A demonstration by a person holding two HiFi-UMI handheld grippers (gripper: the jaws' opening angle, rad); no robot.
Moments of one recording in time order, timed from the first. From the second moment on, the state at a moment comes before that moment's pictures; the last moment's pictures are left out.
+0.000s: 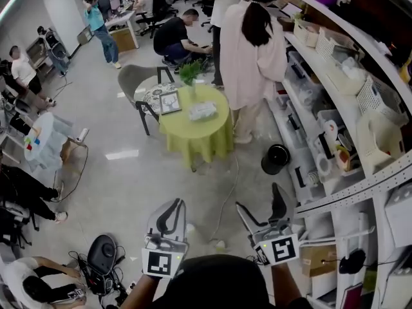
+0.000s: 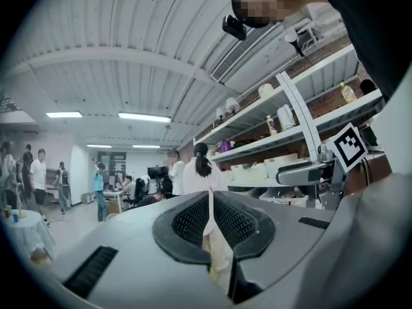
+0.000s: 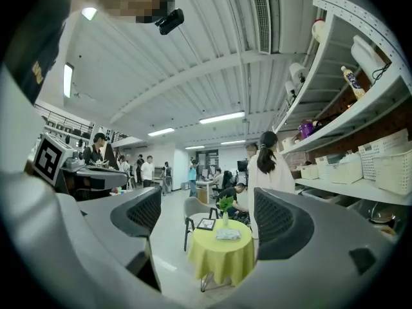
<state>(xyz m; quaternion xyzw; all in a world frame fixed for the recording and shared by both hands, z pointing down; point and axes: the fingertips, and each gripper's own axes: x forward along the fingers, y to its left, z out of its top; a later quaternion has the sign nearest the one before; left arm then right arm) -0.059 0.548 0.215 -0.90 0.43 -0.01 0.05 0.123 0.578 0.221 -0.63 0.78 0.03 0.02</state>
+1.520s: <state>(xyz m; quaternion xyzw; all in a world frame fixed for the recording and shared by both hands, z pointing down) -0.132 0.193 0.221 -0.91 0.41 0.01 0.03 0.054 0.218 0.231 -0.61 0.78 0.06 -0.12</state>
